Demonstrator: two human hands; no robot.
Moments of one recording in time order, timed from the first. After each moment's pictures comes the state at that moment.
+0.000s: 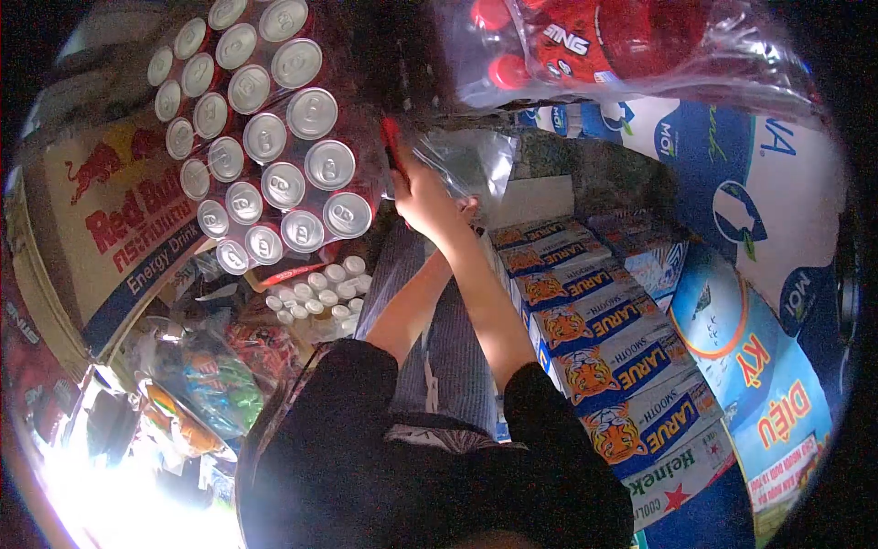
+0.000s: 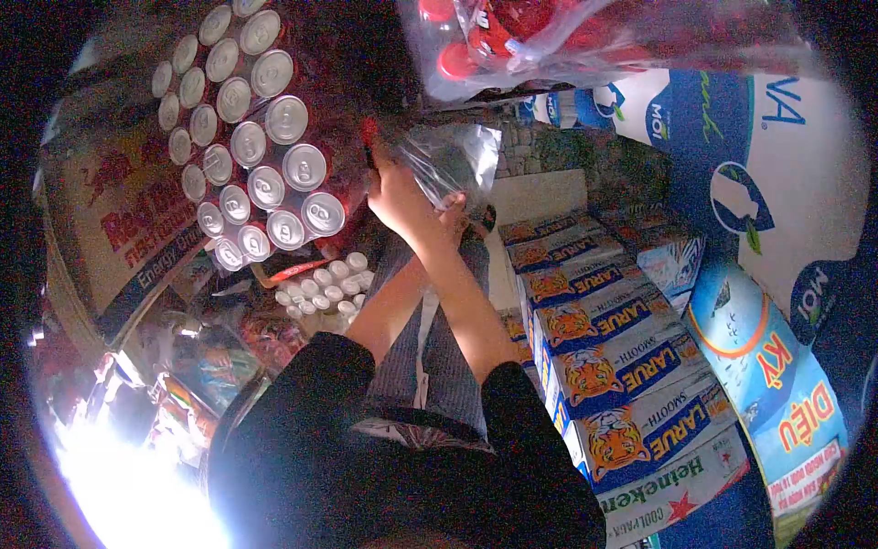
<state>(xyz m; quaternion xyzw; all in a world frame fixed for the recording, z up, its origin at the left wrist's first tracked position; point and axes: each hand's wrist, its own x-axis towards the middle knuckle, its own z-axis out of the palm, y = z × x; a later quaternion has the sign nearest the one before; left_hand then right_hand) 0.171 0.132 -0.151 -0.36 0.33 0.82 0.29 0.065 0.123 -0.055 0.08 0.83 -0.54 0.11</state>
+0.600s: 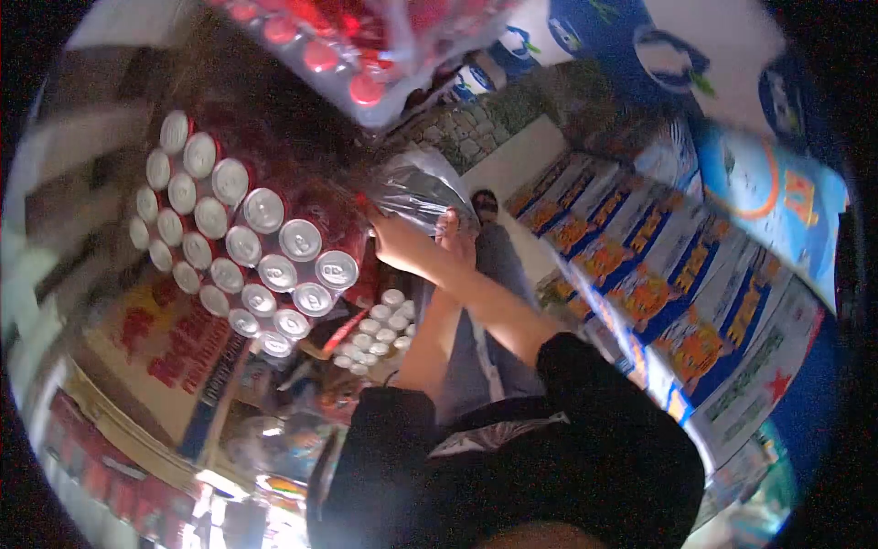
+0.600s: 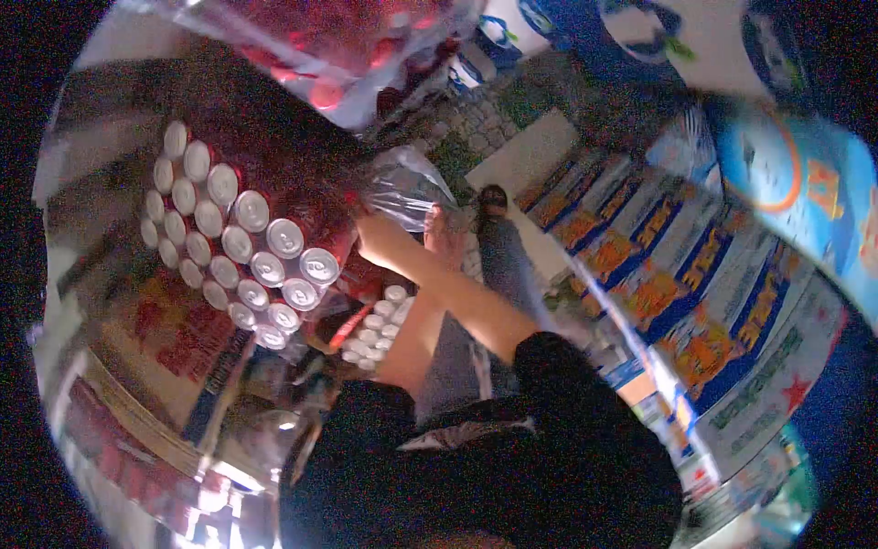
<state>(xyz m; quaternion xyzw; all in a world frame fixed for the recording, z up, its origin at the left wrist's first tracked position) 0.180 0.105 -0.123 -0.39 0.34 0.76 0.39 0.094 0.109 -0.061 0.17 0.83 -0.49 0.21</state>
